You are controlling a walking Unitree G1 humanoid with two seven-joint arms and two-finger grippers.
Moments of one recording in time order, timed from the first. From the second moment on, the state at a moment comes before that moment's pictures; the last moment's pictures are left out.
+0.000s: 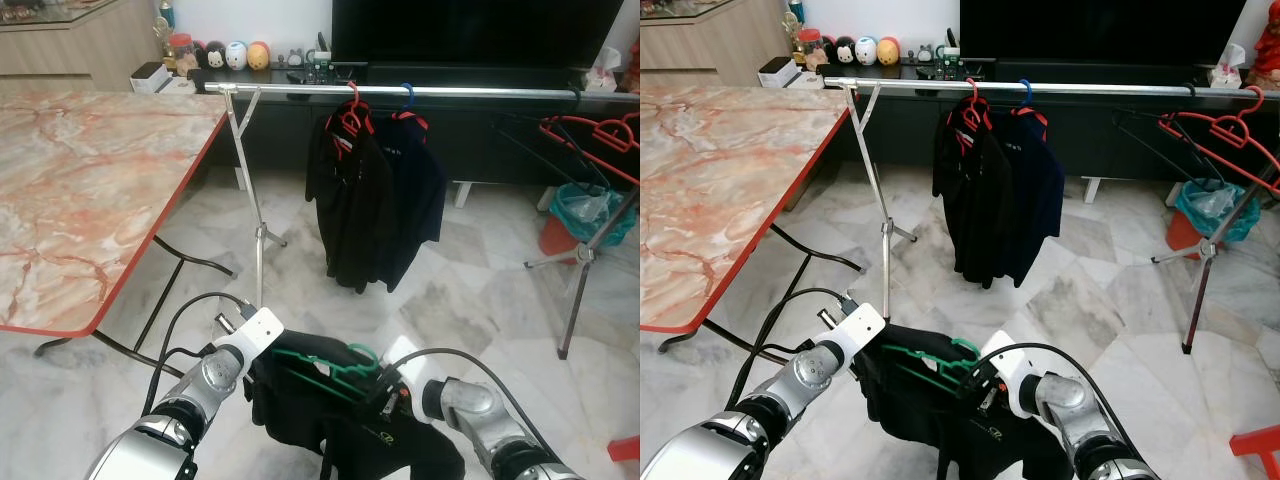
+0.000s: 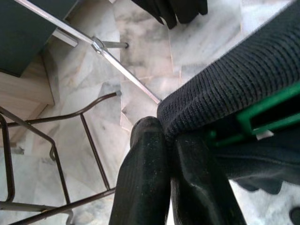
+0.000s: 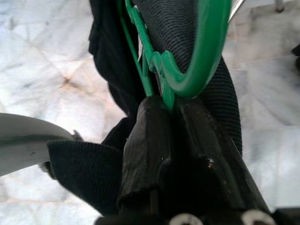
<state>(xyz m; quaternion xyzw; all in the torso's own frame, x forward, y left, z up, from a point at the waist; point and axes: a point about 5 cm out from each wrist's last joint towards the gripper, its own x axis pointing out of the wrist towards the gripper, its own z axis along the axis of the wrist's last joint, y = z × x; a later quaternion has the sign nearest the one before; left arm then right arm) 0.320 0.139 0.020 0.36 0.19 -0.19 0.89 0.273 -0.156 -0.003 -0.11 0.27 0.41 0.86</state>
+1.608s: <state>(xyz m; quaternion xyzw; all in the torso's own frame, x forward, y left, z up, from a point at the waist) 0.300 0.165 -0.002 0.29 0.29 -0.17 0.90 0.271 -0.191 0.019 -0.05 0.21 0.42 0.88</state>
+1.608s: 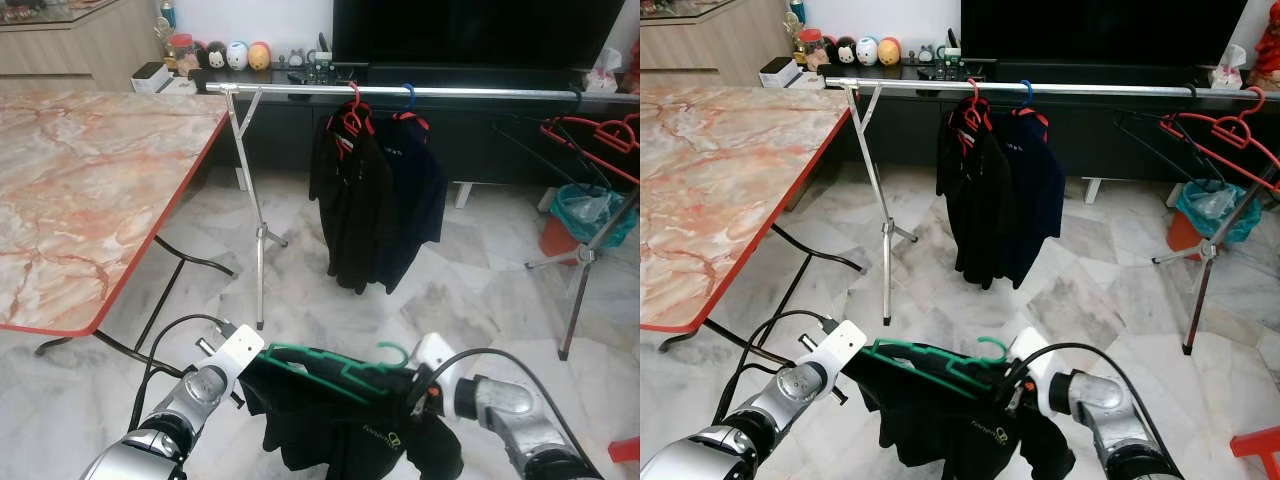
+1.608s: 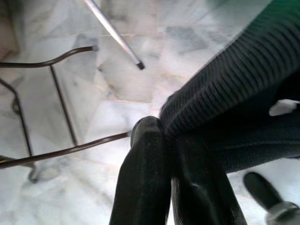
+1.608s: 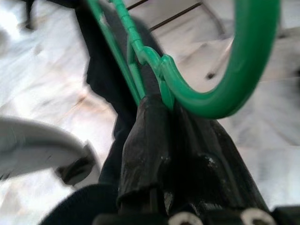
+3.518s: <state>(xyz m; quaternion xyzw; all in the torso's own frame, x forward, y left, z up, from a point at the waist) 0.311 0.105 0.041 -0.06 0.19 -0.46 0.86 0.330 -0.140 0.056 0.28 0.04 0.15 0.95</state>
